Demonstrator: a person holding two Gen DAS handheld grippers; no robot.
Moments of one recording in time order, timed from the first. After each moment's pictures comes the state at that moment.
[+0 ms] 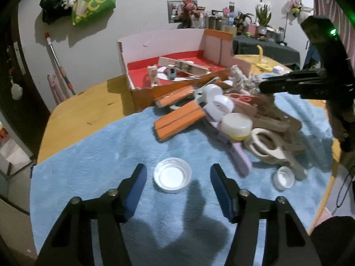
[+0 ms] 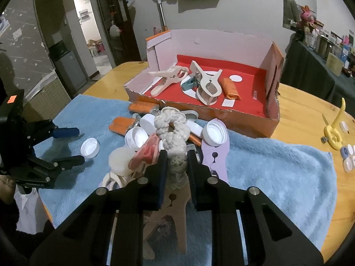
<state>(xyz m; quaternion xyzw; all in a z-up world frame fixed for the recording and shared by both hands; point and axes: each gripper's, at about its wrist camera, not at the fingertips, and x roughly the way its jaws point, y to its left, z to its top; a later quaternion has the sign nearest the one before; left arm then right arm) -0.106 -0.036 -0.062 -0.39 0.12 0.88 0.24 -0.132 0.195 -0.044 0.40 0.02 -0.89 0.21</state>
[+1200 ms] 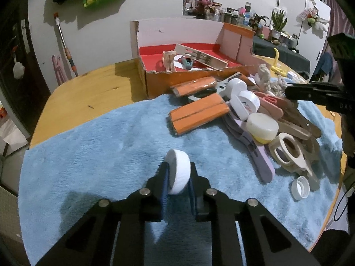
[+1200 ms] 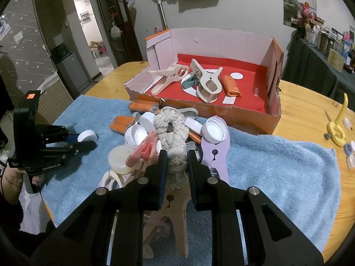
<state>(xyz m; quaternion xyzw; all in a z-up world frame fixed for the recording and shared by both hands) -0.131 -0.047 -0.081 -0.42 0.09 0.88 0.21 -0.133 0.198 -0.049 0.40 0.01 -0.89 0.22</state>
